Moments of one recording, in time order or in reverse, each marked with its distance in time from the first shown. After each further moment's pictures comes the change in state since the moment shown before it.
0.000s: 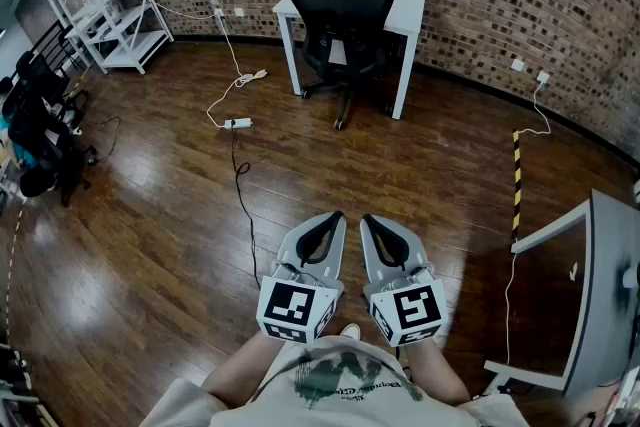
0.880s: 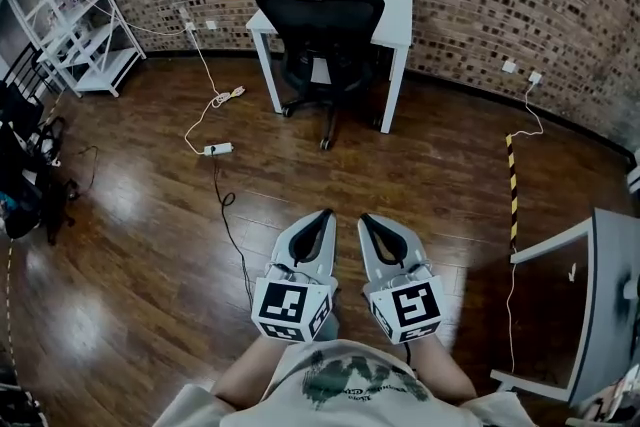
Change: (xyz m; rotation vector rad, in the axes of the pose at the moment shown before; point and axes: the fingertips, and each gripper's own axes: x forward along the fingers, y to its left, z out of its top) left arm 0.143 0.113 0.014 -0.079 -0.012 -0.023; right arm 0.152 -0.087 -0.001 -0.041 0.043 -0.061
